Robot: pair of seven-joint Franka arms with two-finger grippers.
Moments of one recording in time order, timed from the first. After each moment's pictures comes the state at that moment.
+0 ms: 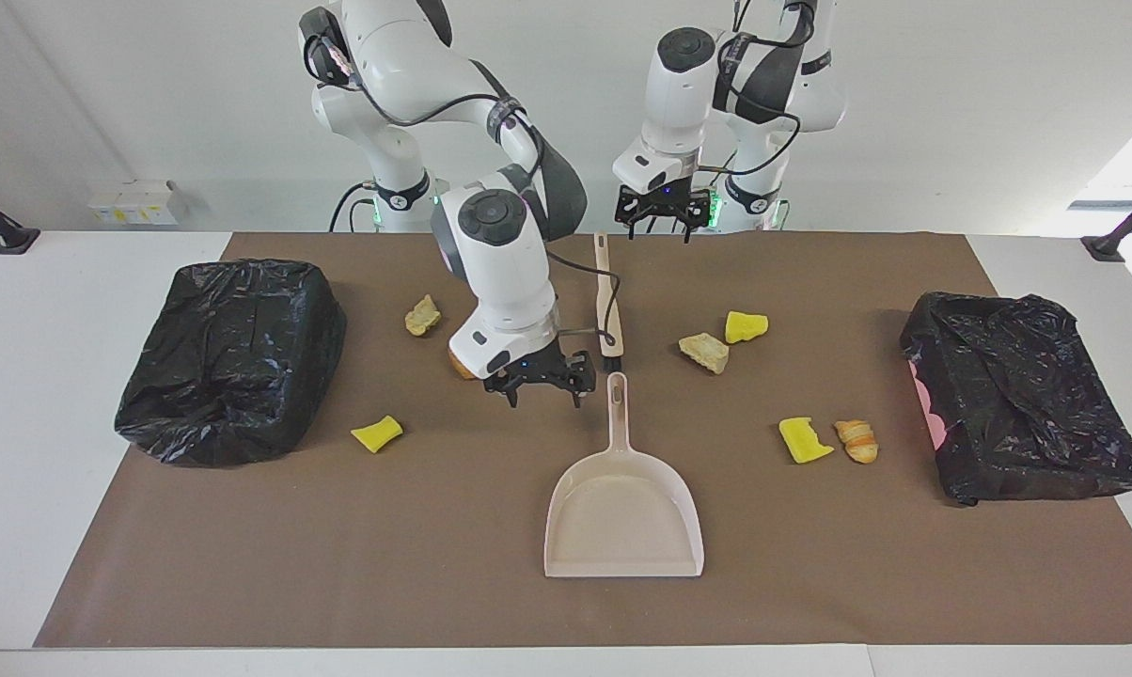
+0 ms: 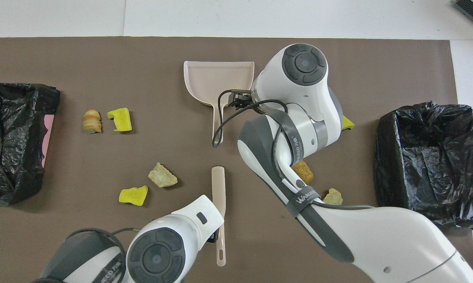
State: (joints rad) left arm -0.14 -0.31 -0.61 -2.28 -0.17 1.98 -0.45; right arm 0.41 0.55 0.07 -1.36 0.06 2.05 0.59
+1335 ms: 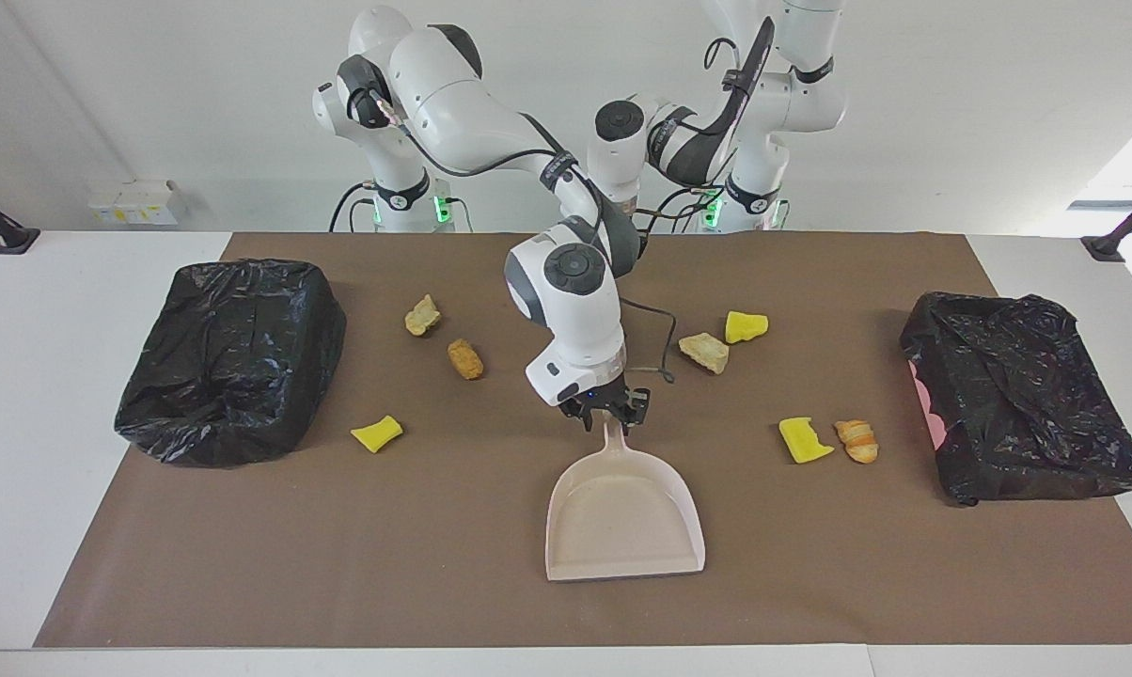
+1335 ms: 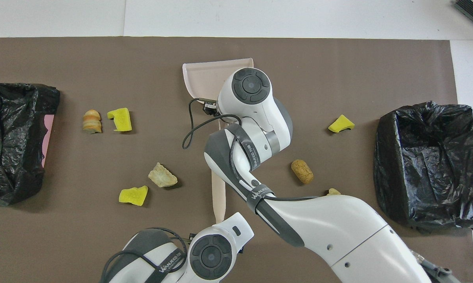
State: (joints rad) left arm -0.14 -0.10 -0.78 -2.37 -0.17 2.20 -0.57; right arm 0.49 0.71 0.07 -1.27 0.04 2.14 0.75
